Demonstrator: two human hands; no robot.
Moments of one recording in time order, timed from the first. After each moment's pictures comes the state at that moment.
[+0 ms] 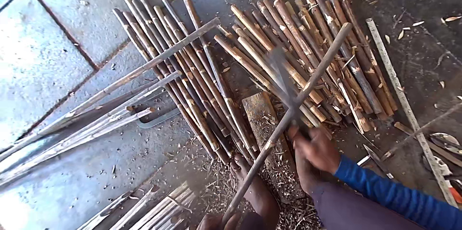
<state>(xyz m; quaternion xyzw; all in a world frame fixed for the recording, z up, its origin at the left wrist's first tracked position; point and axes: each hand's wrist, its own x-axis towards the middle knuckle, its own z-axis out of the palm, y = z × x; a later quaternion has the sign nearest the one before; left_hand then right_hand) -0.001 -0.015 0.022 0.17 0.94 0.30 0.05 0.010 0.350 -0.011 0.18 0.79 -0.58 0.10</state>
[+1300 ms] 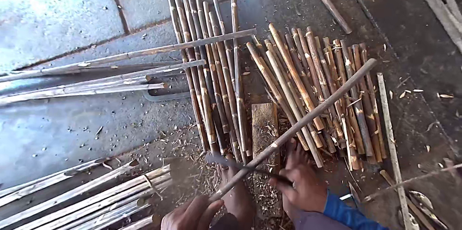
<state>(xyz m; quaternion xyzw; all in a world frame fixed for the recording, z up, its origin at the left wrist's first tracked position) -0.018 0.002 0.024 0.24 0.94 0.22 0.12 0.020 0.358 -0.008 0.09 0.87 -0.46 0.15</state>
